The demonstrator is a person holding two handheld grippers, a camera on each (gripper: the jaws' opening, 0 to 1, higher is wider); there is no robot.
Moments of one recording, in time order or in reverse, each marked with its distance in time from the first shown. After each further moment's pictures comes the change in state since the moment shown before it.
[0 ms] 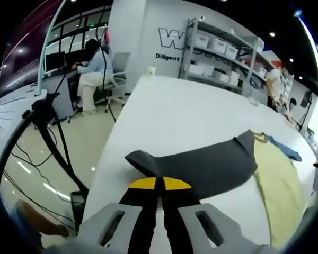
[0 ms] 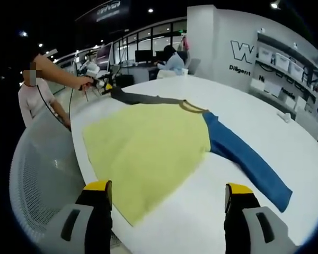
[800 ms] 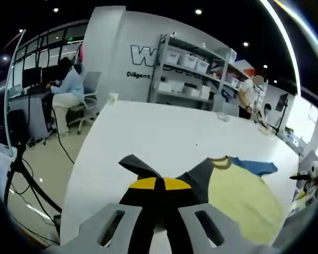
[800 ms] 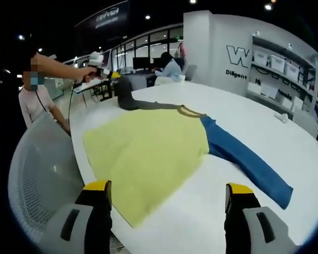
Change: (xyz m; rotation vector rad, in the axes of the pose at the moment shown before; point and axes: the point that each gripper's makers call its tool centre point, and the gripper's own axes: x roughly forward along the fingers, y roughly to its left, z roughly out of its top) left arm -0.013 -0.101 0.083 0.062 -0.114 -0.207; right arm -0.005 0.003 -0.002 0.017 -0.061 -0.014
